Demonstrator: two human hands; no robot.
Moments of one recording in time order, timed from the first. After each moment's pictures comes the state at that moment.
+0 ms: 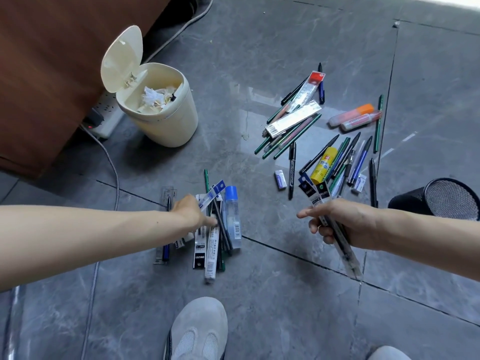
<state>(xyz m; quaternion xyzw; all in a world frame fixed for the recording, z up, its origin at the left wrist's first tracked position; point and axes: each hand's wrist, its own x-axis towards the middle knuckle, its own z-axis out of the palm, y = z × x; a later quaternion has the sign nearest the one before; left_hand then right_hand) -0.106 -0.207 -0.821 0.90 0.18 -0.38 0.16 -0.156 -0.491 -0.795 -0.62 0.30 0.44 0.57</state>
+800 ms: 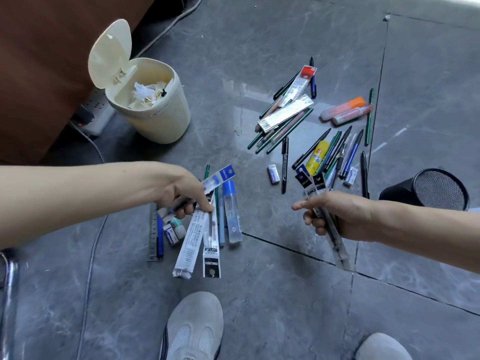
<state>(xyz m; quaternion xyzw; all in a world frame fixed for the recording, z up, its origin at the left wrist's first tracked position) -0.064 -0.221 -0.767 0.73 0.14 -0.64 0.22 -0.159 -0.491 -0.787 -0.60 0.31 0.43 0.60</state>
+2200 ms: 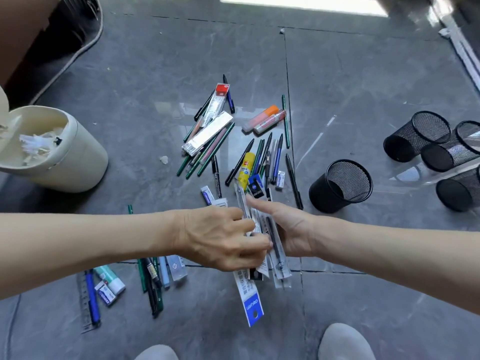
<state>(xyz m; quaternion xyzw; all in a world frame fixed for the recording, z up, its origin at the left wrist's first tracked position) -0.111 -0.355 -0.746 0.52 -0.83 0.20 0.04 -0.182 -0.508 -0.772 -0.41 0.39 0.36 0.74</state>
